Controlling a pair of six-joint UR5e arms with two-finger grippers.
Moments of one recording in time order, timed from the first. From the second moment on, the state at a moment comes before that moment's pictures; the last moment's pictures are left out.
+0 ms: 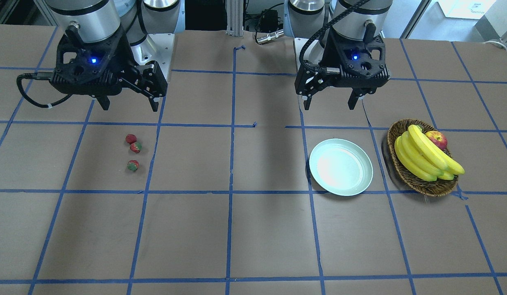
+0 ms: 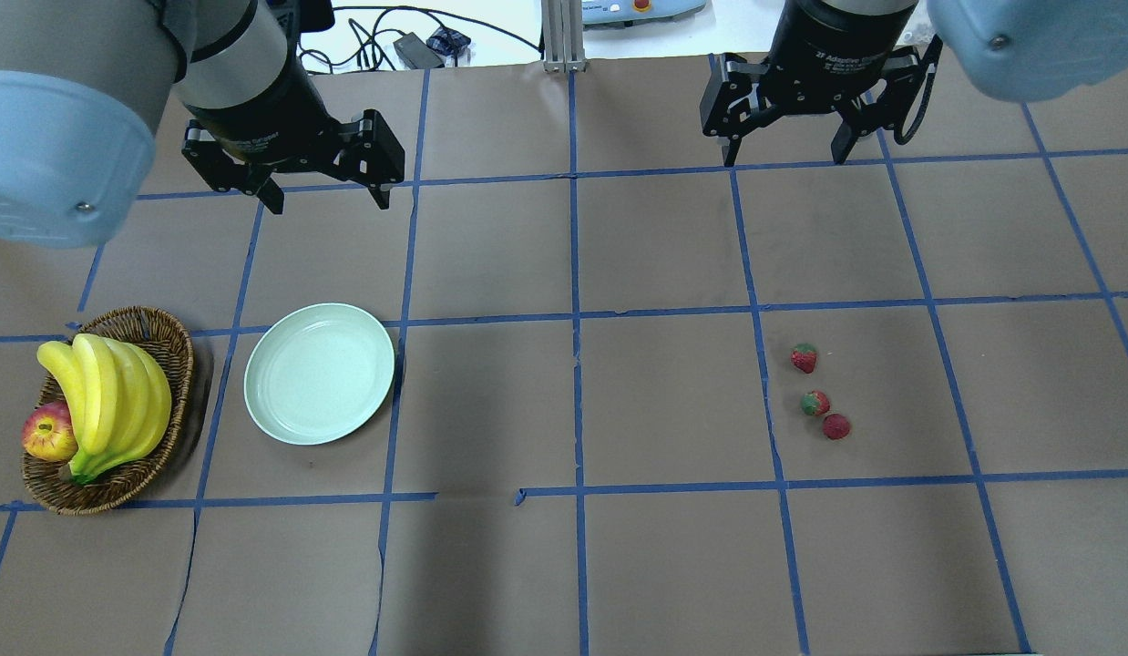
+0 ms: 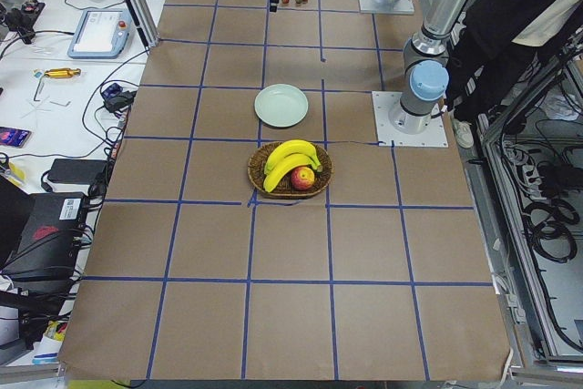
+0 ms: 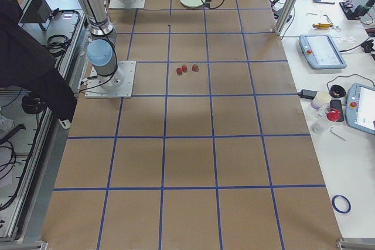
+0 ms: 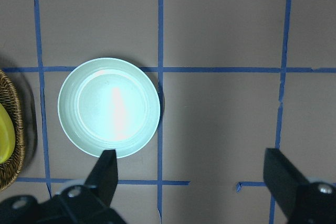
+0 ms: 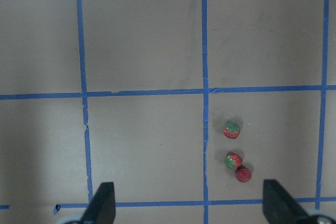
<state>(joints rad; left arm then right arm) -1.68 -1.56 -1.56 -1.47 1.61 -0.13 1.67 -1.49 1.42 -1.54 -1.57 0.12</state>
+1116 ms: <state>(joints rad) -1.68 -1.57 -1.59 -1.47 1.61 -0.13 1.53 -1.43 1.70 -1.78 -1.57 -0.06</state>
